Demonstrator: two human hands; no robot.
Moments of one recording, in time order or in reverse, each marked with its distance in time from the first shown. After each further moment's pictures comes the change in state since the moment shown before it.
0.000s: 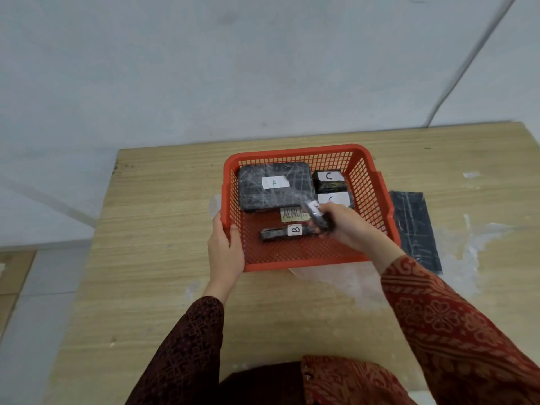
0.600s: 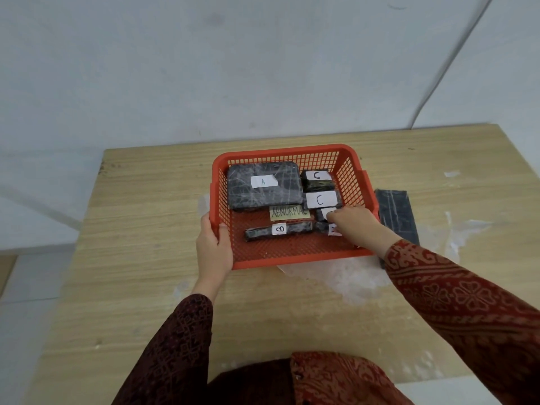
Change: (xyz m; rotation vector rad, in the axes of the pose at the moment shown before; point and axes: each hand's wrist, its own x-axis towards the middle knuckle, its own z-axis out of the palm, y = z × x) left_hand 0.002 -0.007 0.003 -0.053 0.021 0.001; right_hand 0.012 0.018 -0.059 -1.886 0.151 -0.342
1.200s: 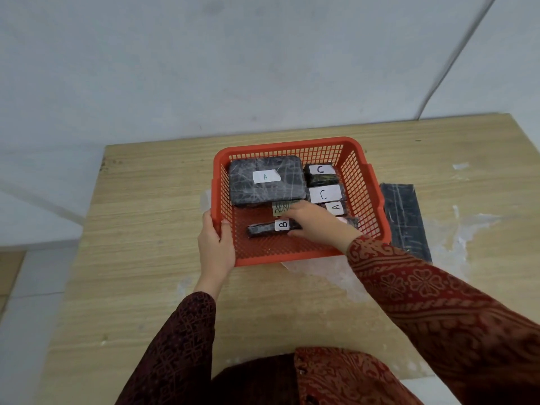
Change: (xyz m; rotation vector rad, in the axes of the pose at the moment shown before) left_hand 0.000 0.001 -0.001 -0.002 0.001 -0.013; right_hand 0.029 -0.065 -0.014 0.372 0.091 -0.232
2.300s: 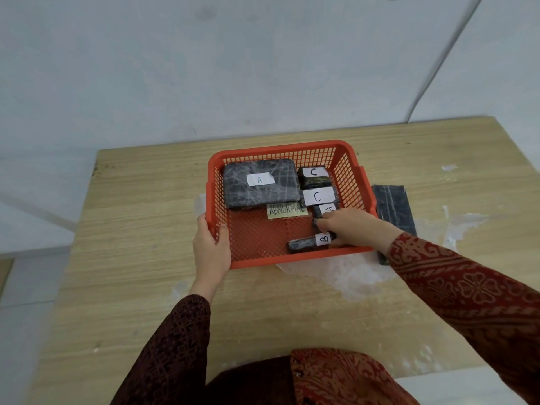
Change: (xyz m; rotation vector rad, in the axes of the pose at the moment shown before) left_hand 0.000 0.001 0.000 0.011 0.017 -0.007; right_hand -0.046 0.060 -0.009 -0.326 -0.191 -0.039
